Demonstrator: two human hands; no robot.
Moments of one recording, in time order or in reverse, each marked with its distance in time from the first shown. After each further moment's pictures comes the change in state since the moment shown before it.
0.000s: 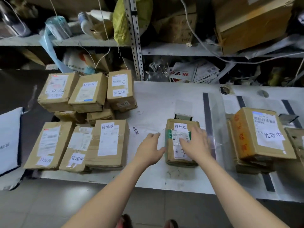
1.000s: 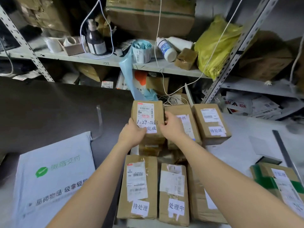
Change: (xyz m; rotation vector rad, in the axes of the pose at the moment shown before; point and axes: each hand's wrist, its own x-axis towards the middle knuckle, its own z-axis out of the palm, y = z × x) left_hand 0.088 -0.372 -0.338 -0.296 0.206 -0.269; right_hand 0.098 -0.502 0.162 0.292 -0.105 -0.145
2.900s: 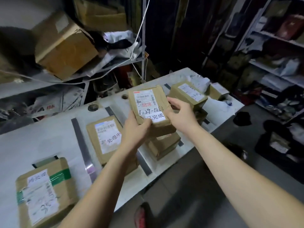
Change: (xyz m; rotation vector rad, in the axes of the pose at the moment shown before) left_hand -0.395 0.567 0.629 -0.346 -0.470 0.564; right_hand -0.344 0.596 -0.647 0.304 0.718 0.276
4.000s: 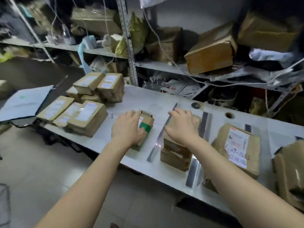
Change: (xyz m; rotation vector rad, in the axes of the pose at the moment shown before) left_hand -0.161 -0.010 -0.115 1.132 0.574 -0.505; right_hand -0.033 -0.063 0.142 -0.596 -0.741 -0.851
